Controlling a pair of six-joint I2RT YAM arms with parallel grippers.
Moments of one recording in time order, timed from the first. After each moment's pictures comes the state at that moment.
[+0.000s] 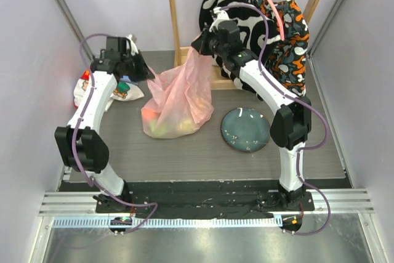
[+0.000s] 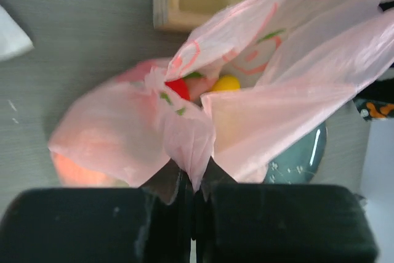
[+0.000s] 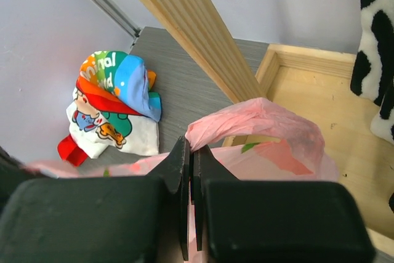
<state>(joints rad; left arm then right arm) -0.11 1.63 1.59 -0.72 0.32 -0.47 0.50 2.03 1.98 -0.15 -0.13 0.43</state>
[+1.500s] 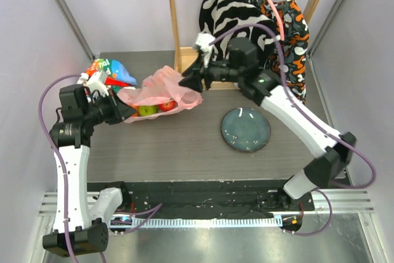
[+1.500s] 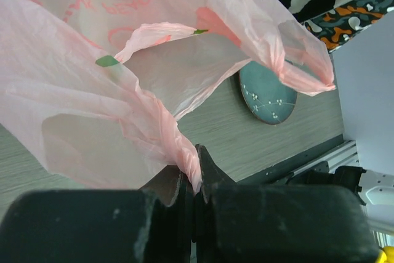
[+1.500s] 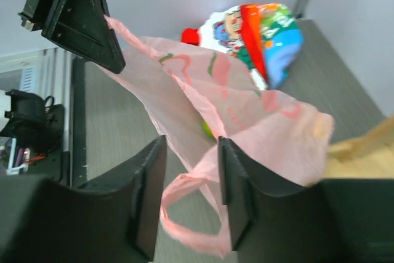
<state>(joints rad) 0.14 0.92 1.19 -0.88 0.63 -0.29 0.64 1.52 1.64 -0.28 -0.63 -0.13</state>
